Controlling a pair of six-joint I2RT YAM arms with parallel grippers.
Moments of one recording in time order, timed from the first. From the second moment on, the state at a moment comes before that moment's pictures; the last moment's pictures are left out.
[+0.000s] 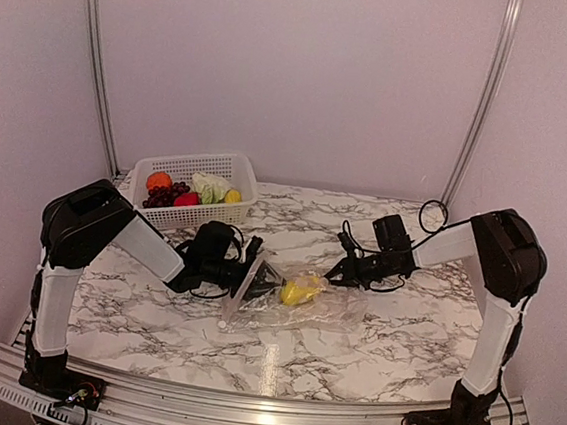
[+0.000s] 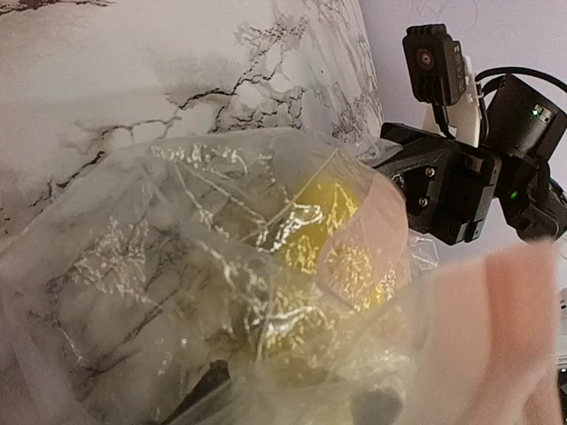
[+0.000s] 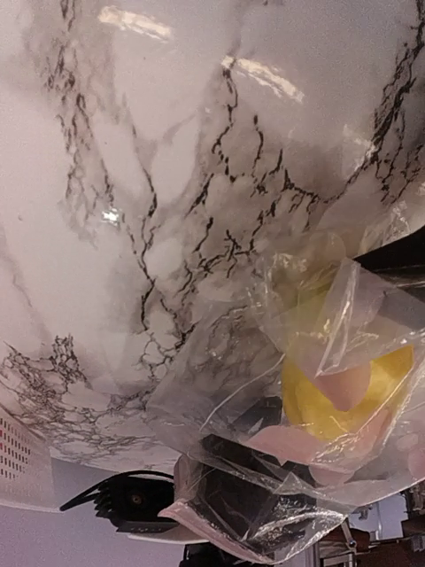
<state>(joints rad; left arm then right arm) -0.75 2.13 1.02 0.63 0.58 -1.03 0.36 1.96 1.05 -0.03 -0.79 0.38</state>
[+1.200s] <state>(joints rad) -0.79 1.87 0.91 0.28 0.57 -0.67 0.35 1.86 0.91 -0.10 -0.74 0.34</state>
